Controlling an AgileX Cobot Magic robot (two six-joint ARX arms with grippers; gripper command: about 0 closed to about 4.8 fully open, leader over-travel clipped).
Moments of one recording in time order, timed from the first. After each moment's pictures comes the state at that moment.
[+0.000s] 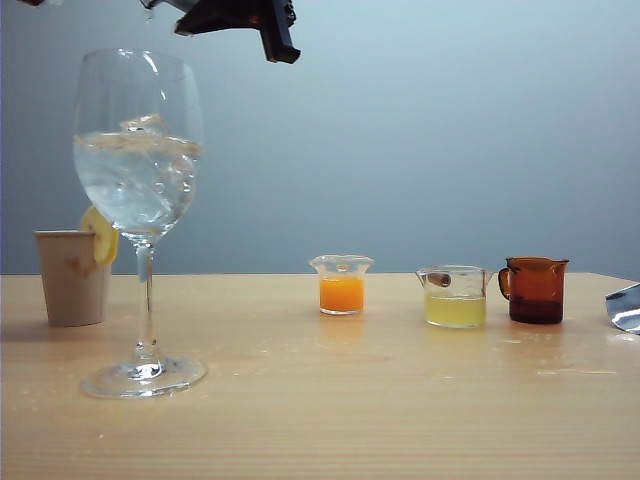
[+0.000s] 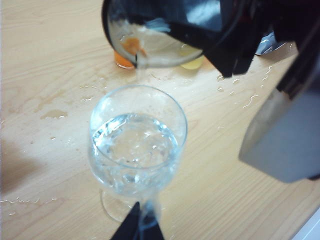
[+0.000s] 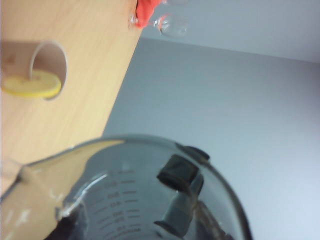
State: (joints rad) left arm -0.60 0.61 0.82 -0.73 0.11 -0.06; right arm 0.94 1.52 1.16 0.22 0.05 -1.68
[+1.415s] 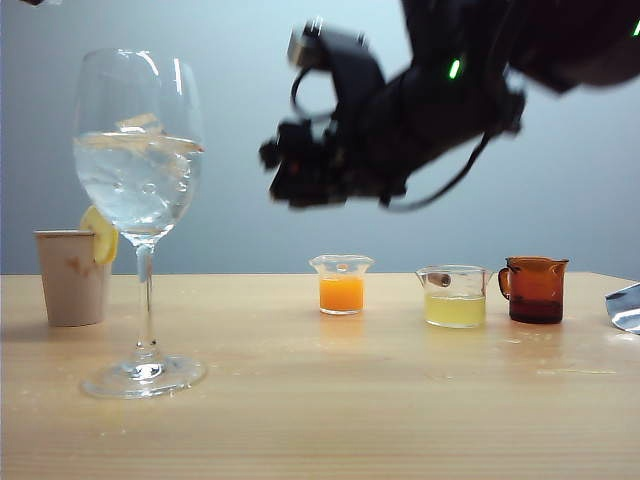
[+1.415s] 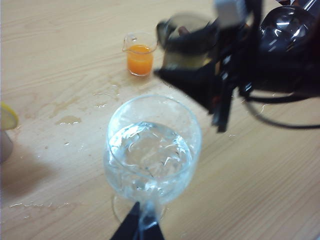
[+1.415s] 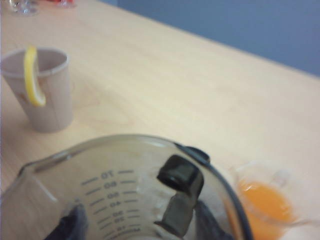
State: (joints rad) left arm -0.60 0.61 0.82 -0.71 0.07 -0.06; right arm 0.73 1.67 0.77 0.70 0.05 -0.08
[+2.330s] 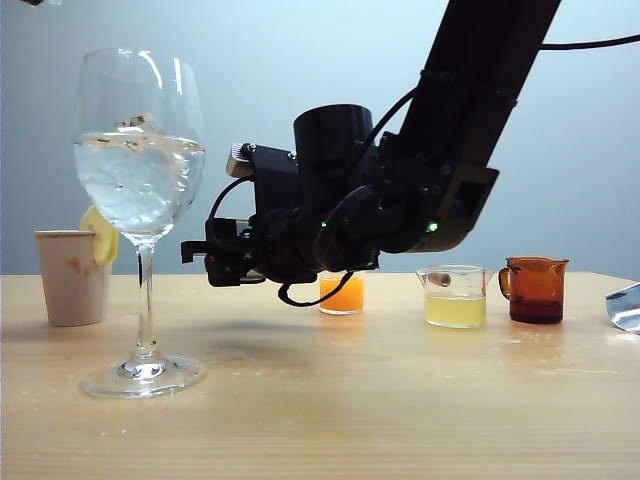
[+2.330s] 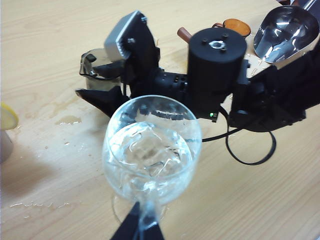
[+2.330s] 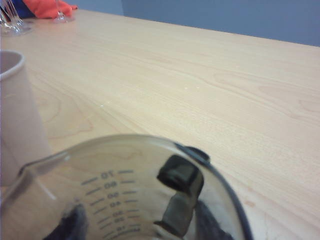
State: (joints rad) left arm -0.60 0.61 0.82 -0.71 0.07 -0.06; right arm 0.74 2.21 1.17 0.91 0.02 0.05
